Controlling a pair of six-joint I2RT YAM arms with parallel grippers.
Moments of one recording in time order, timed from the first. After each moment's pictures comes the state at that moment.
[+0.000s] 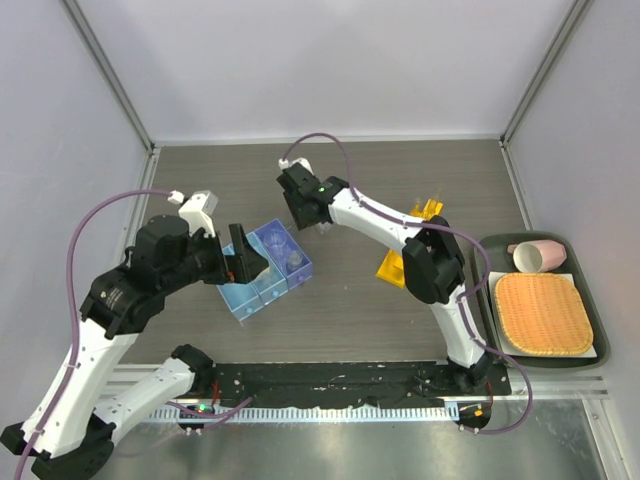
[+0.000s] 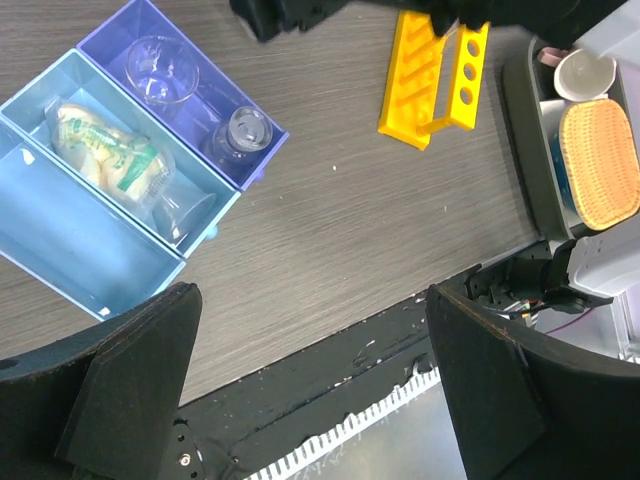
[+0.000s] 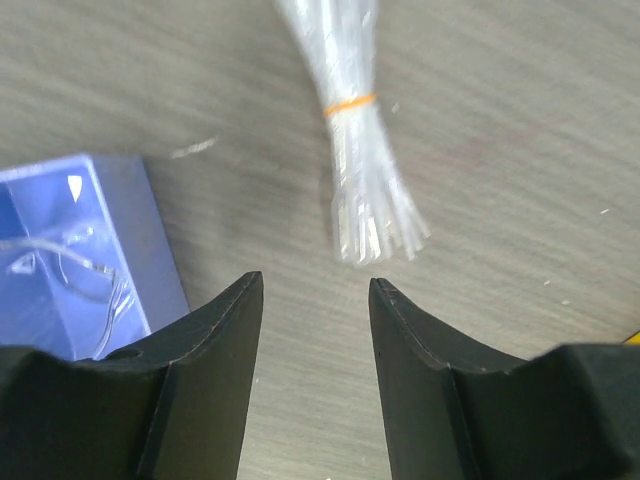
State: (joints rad) left arm -0.54 0.79 1.22 -0.99 0.09 -0.52; right arm 0.82 2.17 1.90 -0.72 0.36 0.26
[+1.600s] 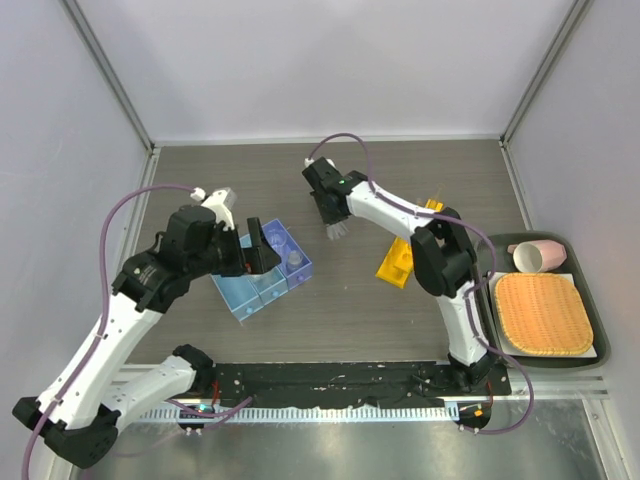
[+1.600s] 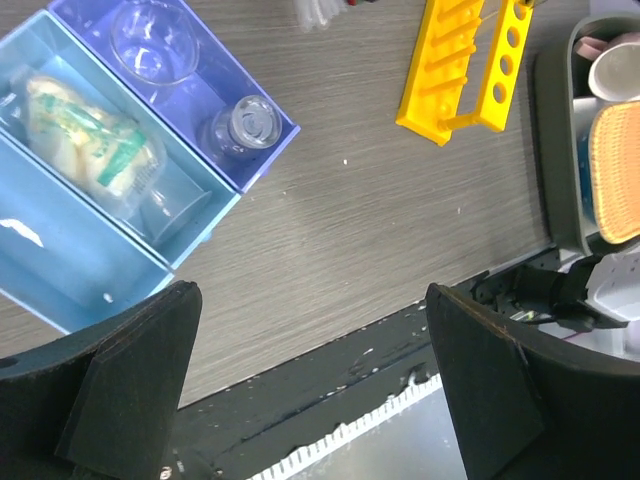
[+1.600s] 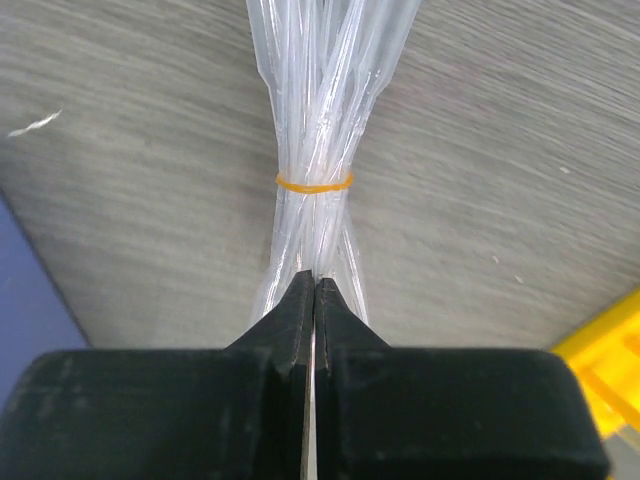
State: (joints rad) left arm -0.54 0.88 1.15 -0.91 0.09 -0.55; right arm 0.70 2.19 1.84 -0.72 0.28 0.24
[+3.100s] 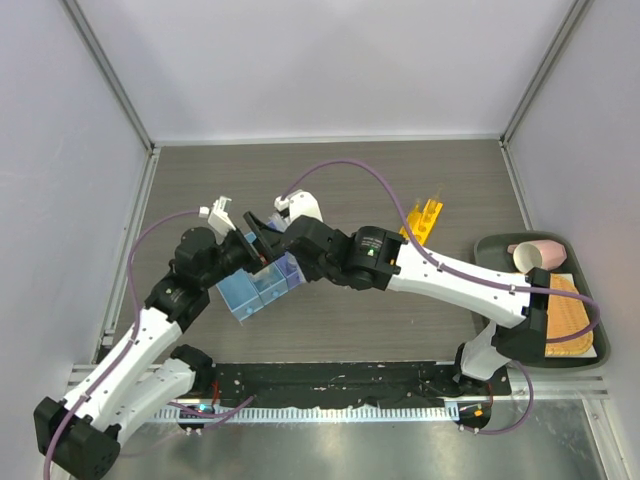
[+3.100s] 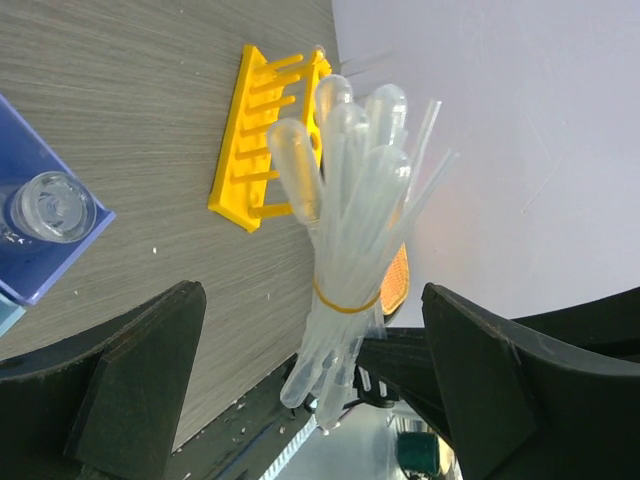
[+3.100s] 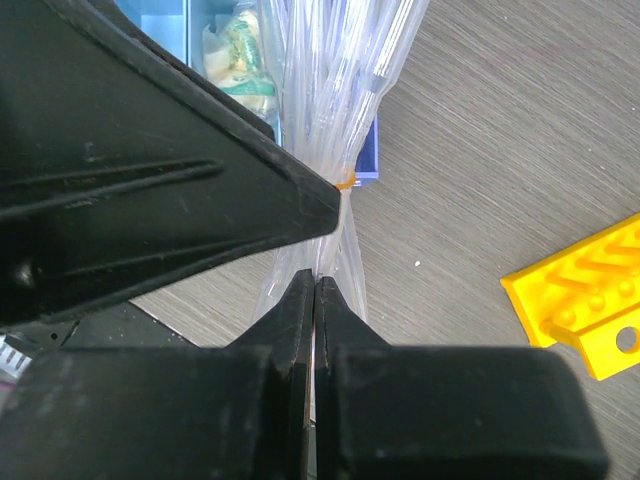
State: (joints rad) left arm -0.47 0.79 0.65 -0.10 0.31 -1.05; right arm 1.22 1.57 1.64 -0.89 0.48 0.45
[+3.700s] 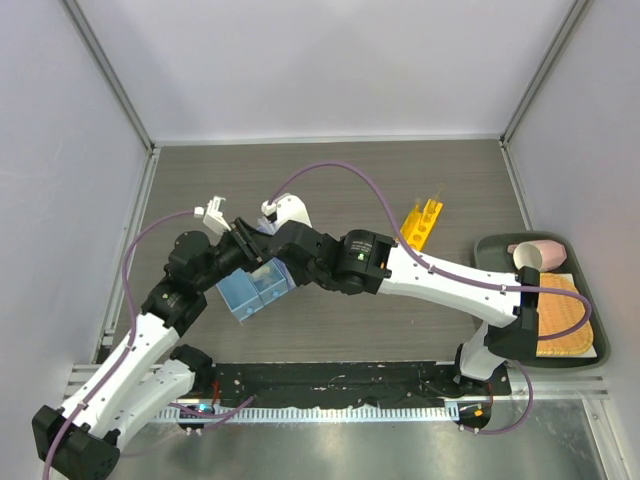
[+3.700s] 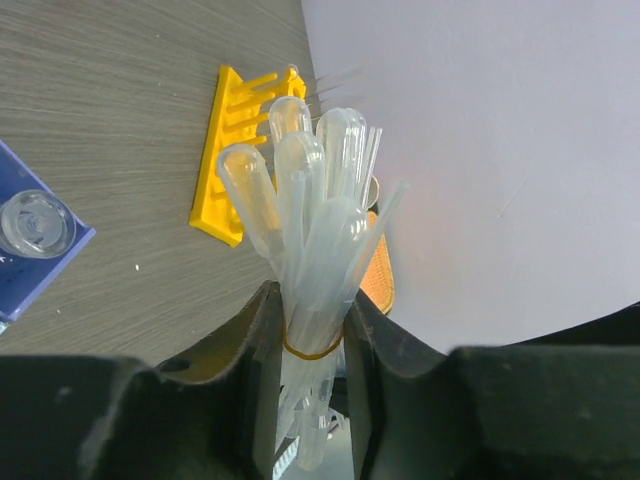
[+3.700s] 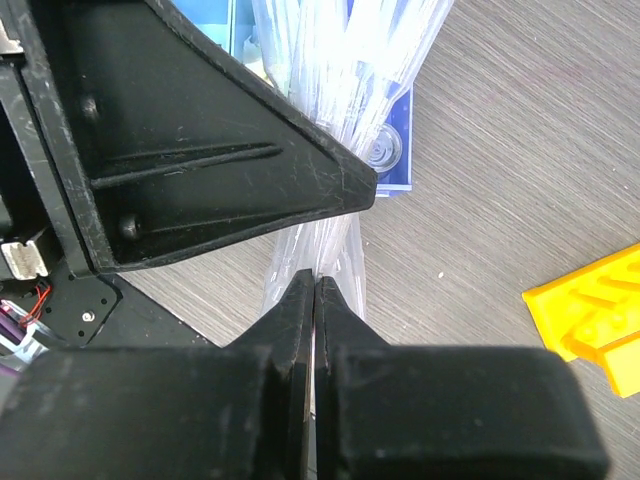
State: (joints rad) left arm -0.47 0.74 0.63 -0.06 0.30 -1.07; right arm 1.27 1.63 1.72 -0.89 0.49 0.45
